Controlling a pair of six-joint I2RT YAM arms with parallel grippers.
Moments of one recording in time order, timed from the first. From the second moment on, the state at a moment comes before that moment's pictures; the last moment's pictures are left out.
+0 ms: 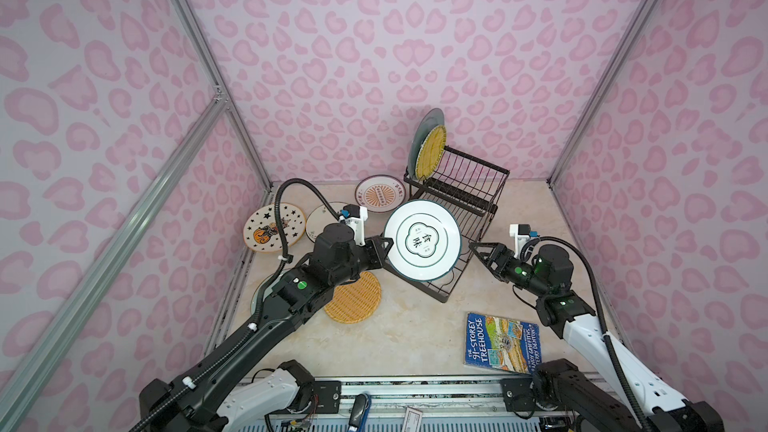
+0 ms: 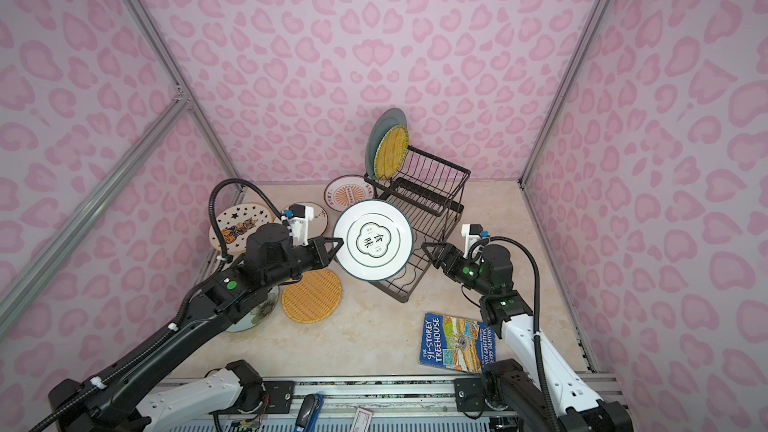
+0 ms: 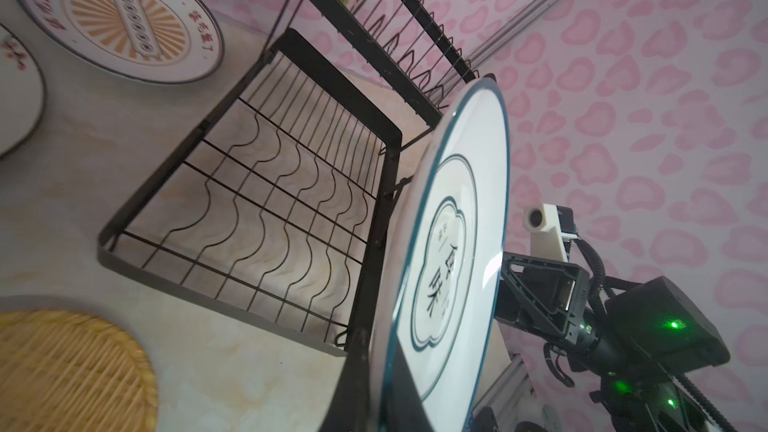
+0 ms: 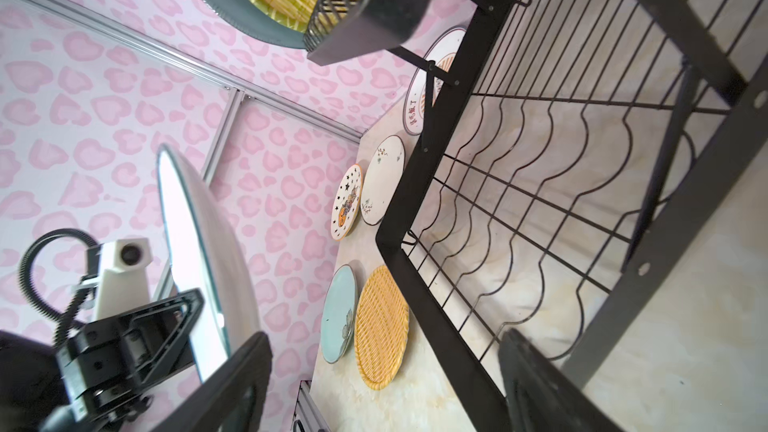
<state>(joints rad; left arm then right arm) -0.65 1.00 1.00 -0.38 0.06 -0.73 0.21 0.93 0.49 0.17 -0.58 0.95</state>
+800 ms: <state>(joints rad) -0.69 1.40 1.64 -0.35 -0.47 -0.12 0.32 1.04 0.51 0.21 -0.56 0.84</state>
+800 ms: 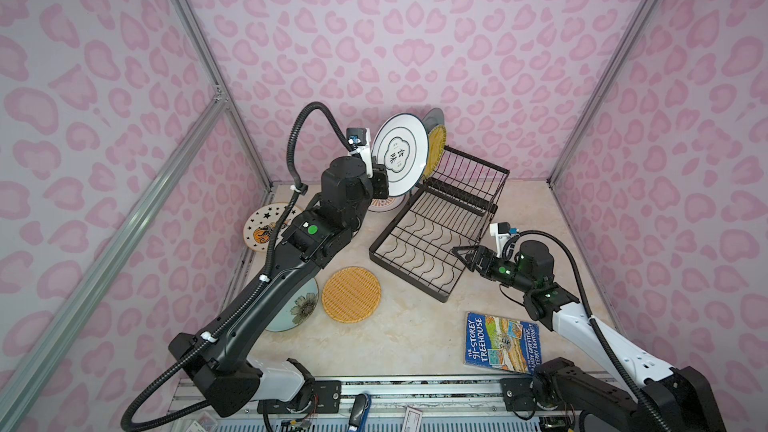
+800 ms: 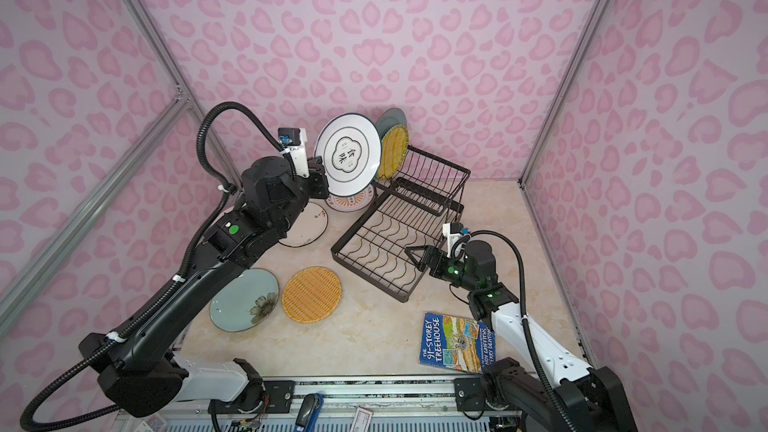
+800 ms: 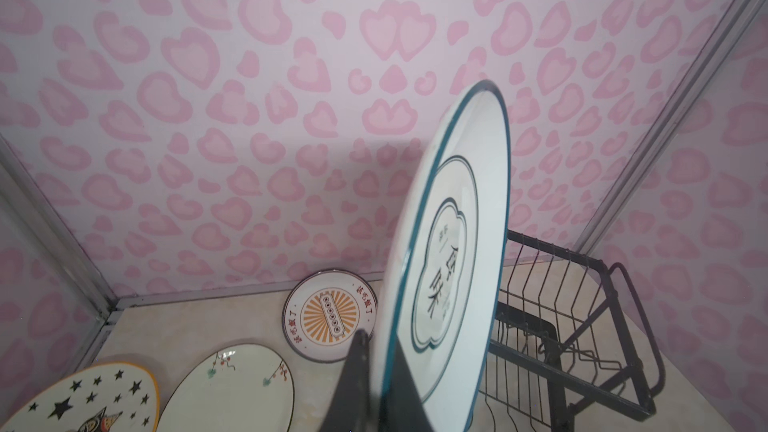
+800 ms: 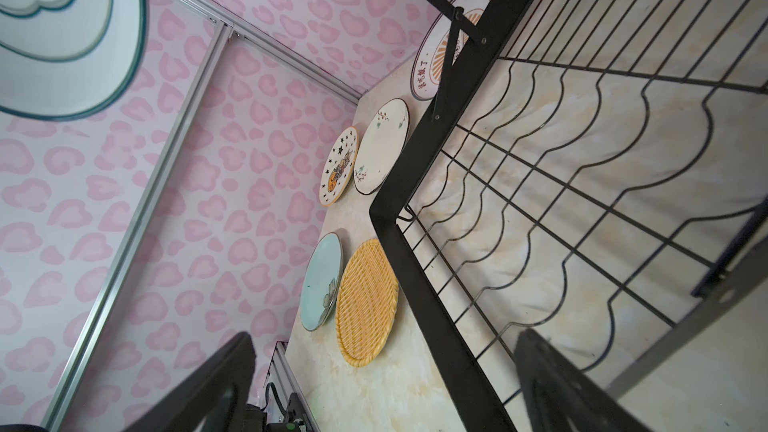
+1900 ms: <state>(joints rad) -0.79 1.94 1.98 -0.04 -0.63 0.39 0.32 0.80 0.52 0.10 -0.56 0.75</state>
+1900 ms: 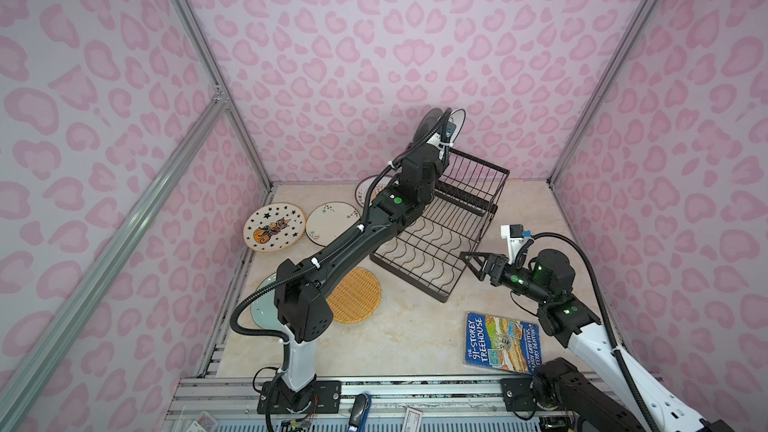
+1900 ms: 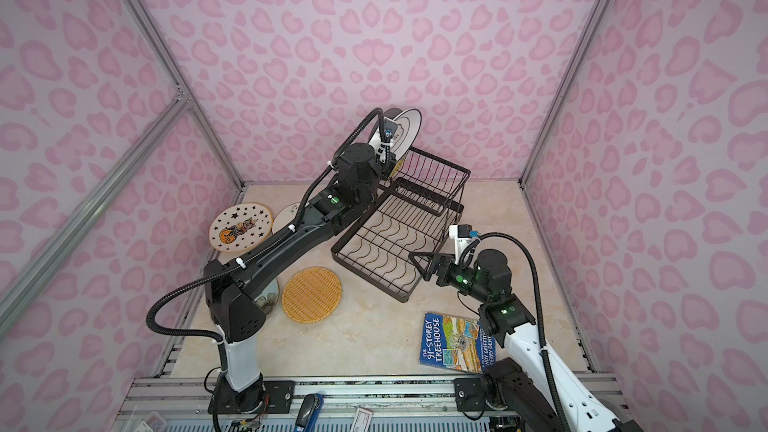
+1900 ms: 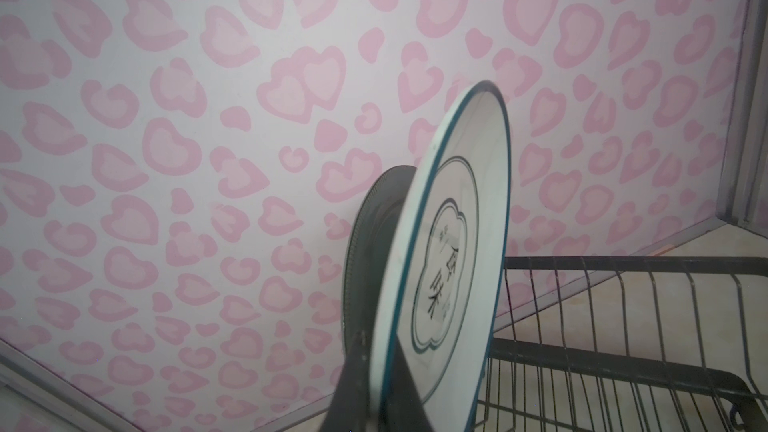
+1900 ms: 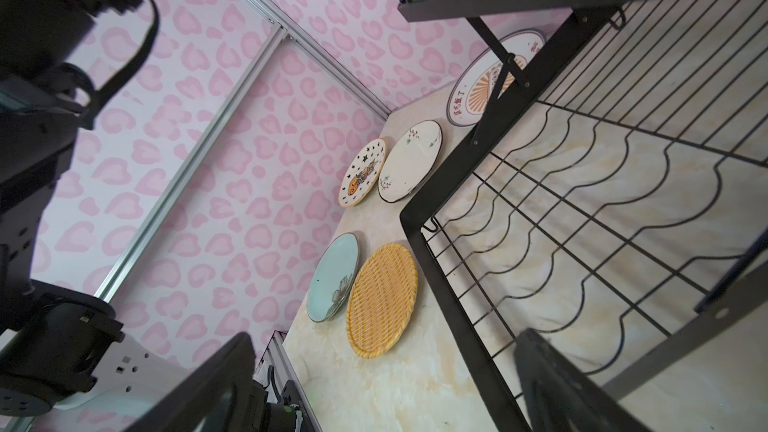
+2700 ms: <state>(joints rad) -0.78 2.06 2.03 0.01 -0.67 0.41 0.32 0.68 0.58 0.00 -0.55 0.66</state>
